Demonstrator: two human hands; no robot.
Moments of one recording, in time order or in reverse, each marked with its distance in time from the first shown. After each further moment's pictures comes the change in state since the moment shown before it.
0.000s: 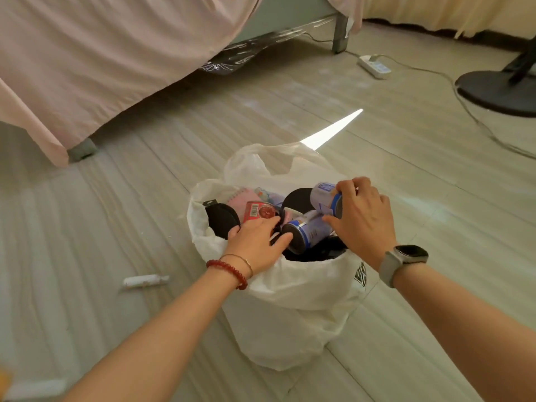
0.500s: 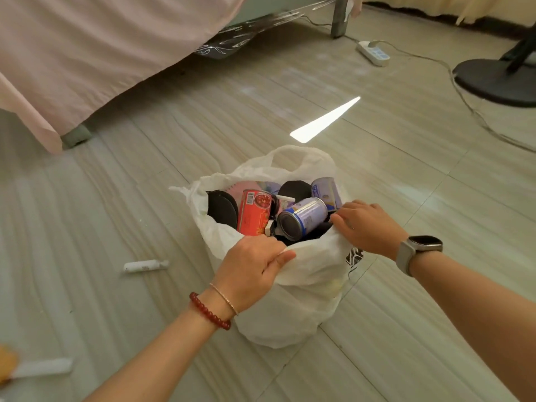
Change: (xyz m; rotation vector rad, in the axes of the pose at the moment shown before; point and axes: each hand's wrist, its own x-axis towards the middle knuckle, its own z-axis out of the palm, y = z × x) left_hand -0.064 -0.003 0.007 -0.170 0.341 0.504; right_hand -0.012 0.033 0.002 -0.013 -0.373 -0.246
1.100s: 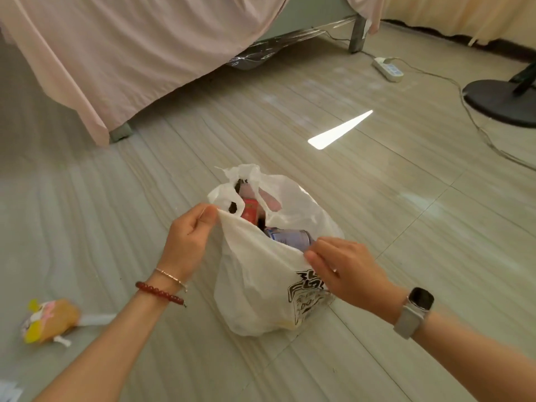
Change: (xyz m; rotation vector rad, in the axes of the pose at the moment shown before) left_hand -0.053 -0.003 -0.122 -0.442 0.303 -0.602; right_hand -0.095 -0.117 -0.022 0.312 0.426 -0.418
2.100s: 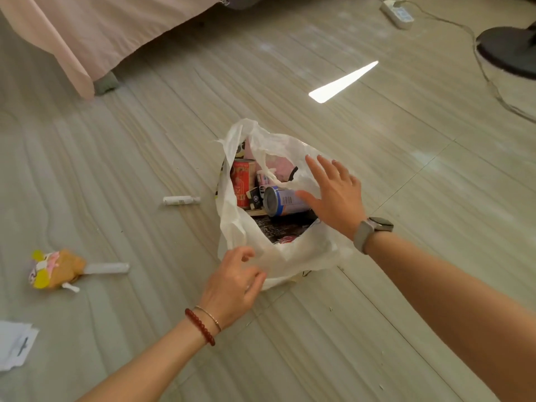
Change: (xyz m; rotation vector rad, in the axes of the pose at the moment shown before) left_hand -0.124 -0.088 0.050 0.606 -0.273 0.324; right_hand 0.010 0.031 0.045 -0.261 -0.226 0.493
